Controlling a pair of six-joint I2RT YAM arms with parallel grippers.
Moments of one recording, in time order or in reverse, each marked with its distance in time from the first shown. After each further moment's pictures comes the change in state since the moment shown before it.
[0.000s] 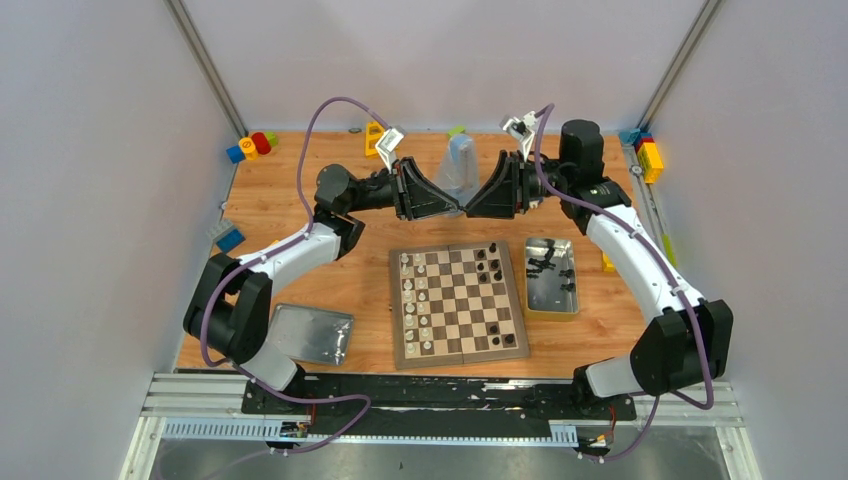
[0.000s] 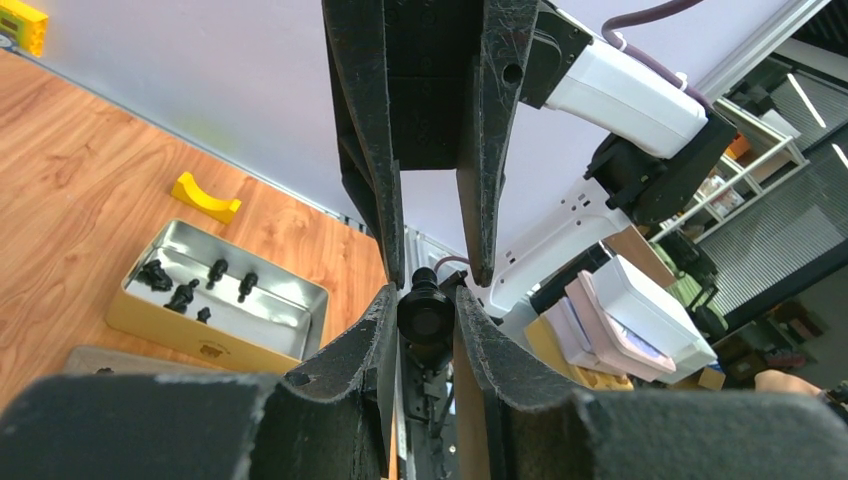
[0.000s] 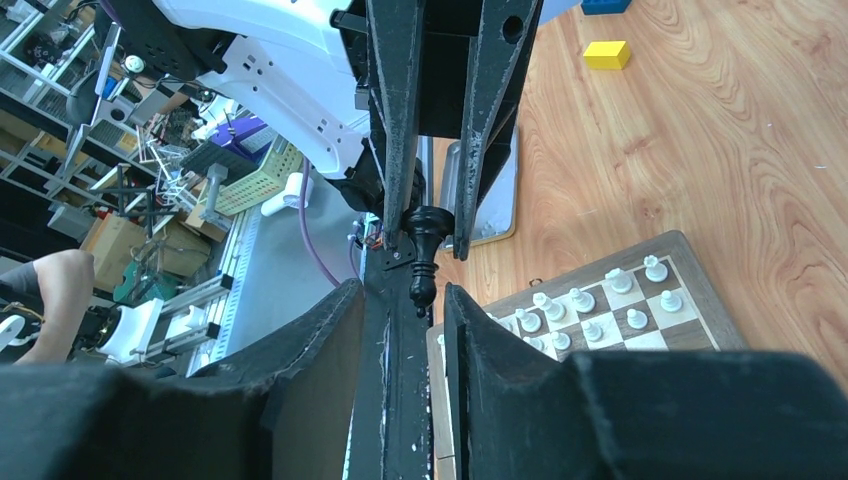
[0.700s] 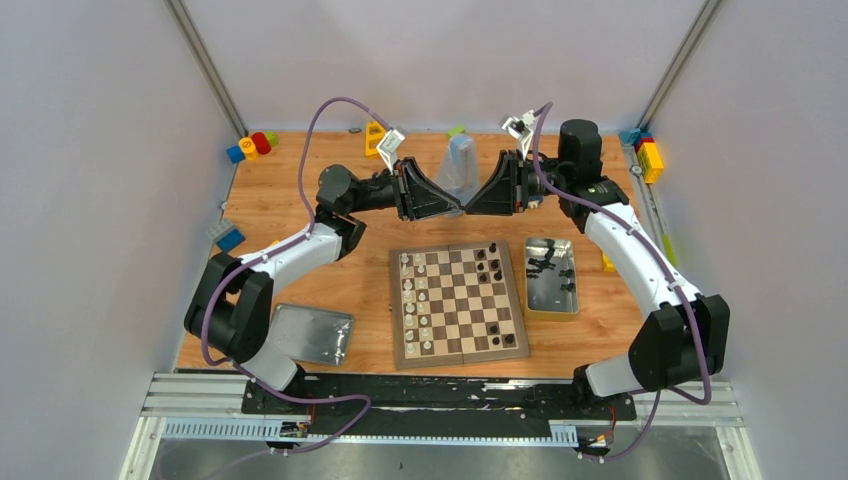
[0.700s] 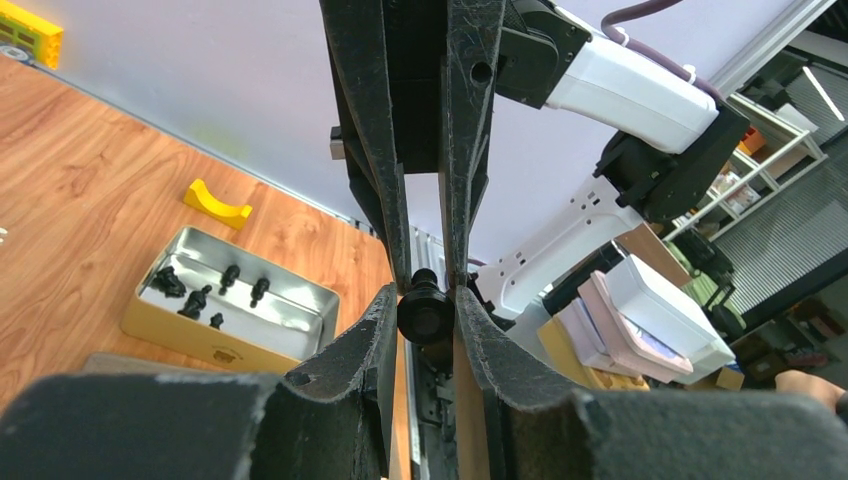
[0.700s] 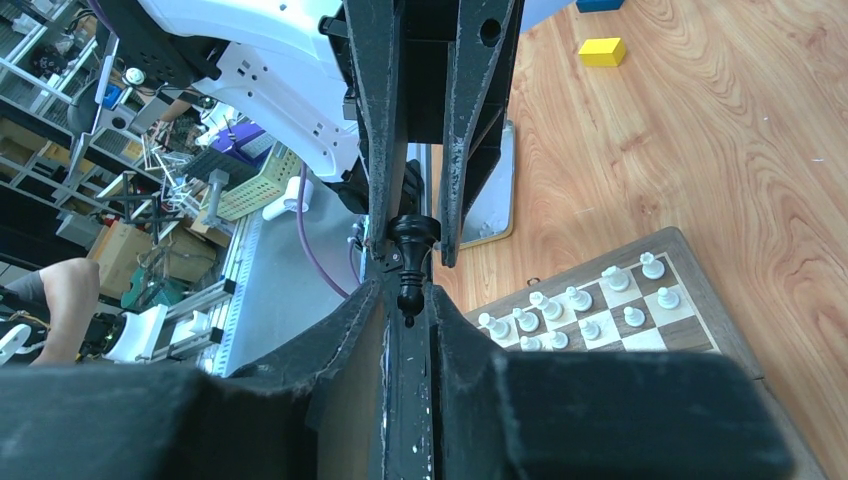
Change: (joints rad) left arm -0.008 0.006 0.000 -0.002 -0.014 0.037; right arm 0.001 0.020 -0.002 0.027 0.002 0.025
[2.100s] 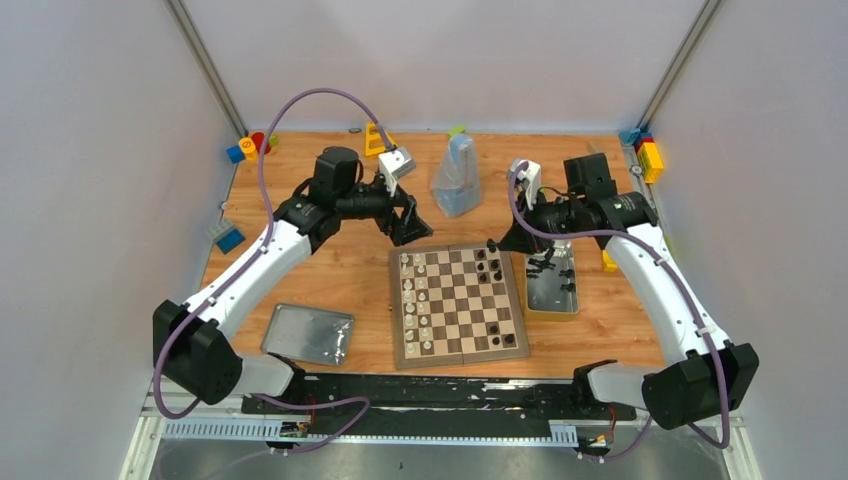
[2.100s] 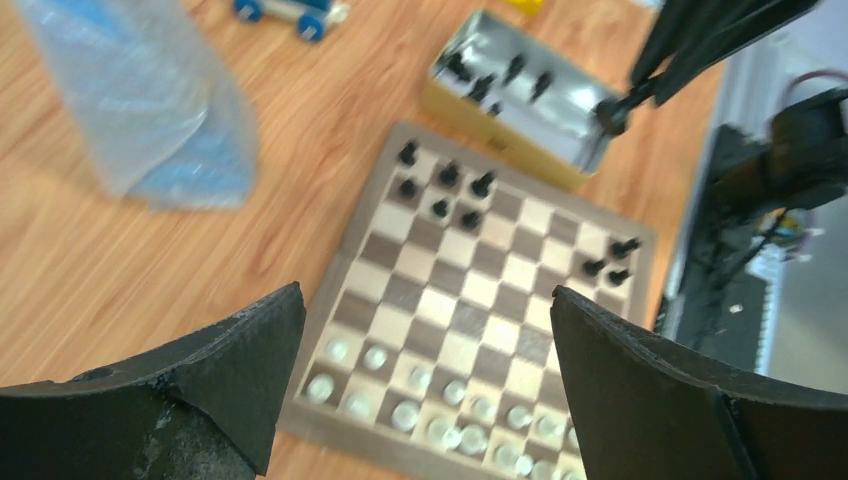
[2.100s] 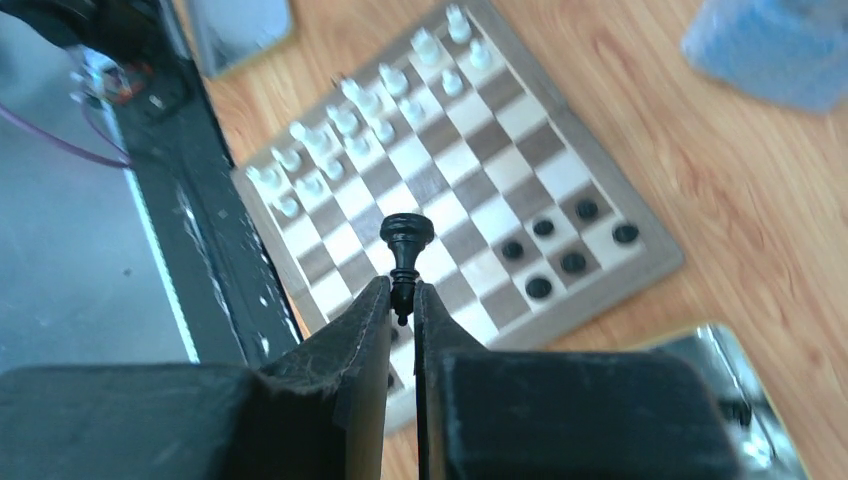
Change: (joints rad) left arm 0.016 -0.218 0.184 -1.276 -0.299 1.063; right arm 0.002 -0.162 0.025 -0.782 0.503 -0.731
